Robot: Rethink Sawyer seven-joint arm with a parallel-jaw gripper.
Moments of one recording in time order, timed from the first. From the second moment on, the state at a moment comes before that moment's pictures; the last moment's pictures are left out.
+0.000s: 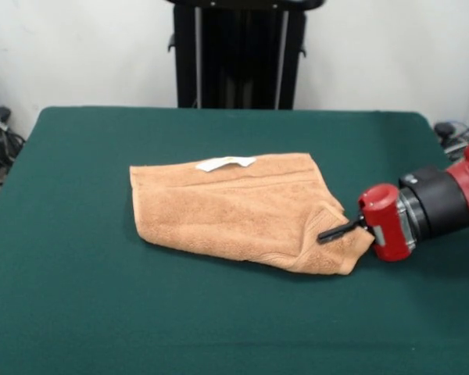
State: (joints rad) arm 0.58 0.55 -1.37 0.75 0.43 1.00 2.30
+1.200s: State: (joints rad) arm 0.32 0.67 -1.75 0.36 0.53 1.73 2.88
